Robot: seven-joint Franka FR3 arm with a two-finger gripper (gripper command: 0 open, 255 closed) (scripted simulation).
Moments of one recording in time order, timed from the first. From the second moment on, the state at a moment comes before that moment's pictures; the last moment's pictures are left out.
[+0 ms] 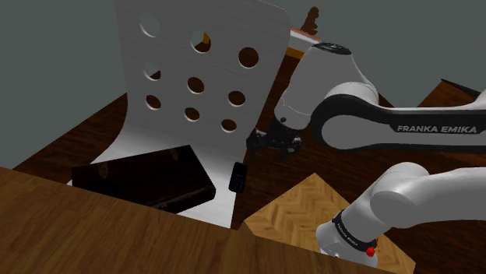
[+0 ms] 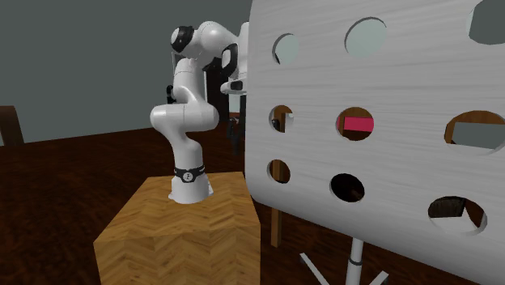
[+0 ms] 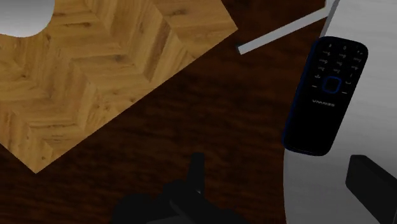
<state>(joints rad) 0.01 -0.70 0.63 -2.67 0.34 2.11 0.96</state>
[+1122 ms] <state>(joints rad) -0.22 -0.37 1.00 -2.63 0.23 2.43 1.31</state>
